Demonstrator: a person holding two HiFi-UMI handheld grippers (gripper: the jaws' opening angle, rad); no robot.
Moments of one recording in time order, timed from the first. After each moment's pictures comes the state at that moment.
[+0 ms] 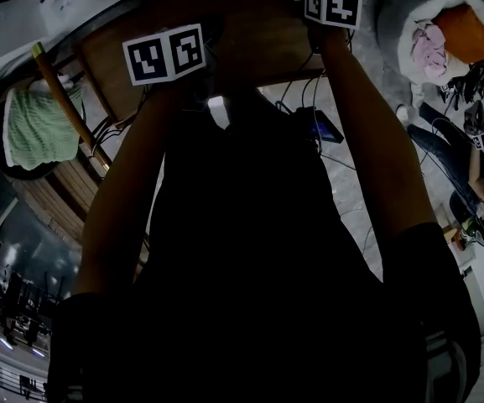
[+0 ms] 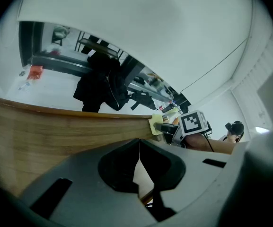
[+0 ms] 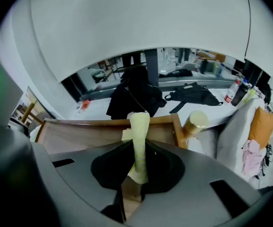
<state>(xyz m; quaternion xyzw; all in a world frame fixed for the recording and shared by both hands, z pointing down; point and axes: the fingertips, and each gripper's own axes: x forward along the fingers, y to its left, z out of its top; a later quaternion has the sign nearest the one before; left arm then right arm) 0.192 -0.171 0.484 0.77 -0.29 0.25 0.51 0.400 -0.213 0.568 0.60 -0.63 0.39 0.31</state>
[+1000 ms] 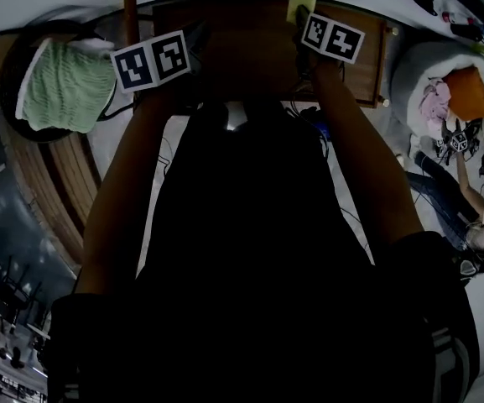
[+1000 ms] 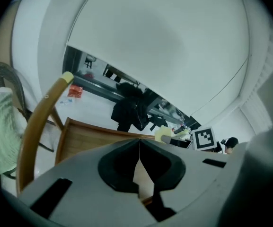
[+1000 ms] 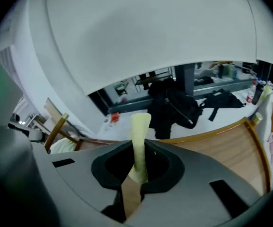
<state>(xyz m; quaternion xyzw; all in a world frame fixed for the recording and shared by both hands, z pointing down) -0.038 -0.183 0.427 0.75 -0.40 0.16 0.49 0.179 -0.226 0.499 0.58 -0.68 0.39 0.22</state>
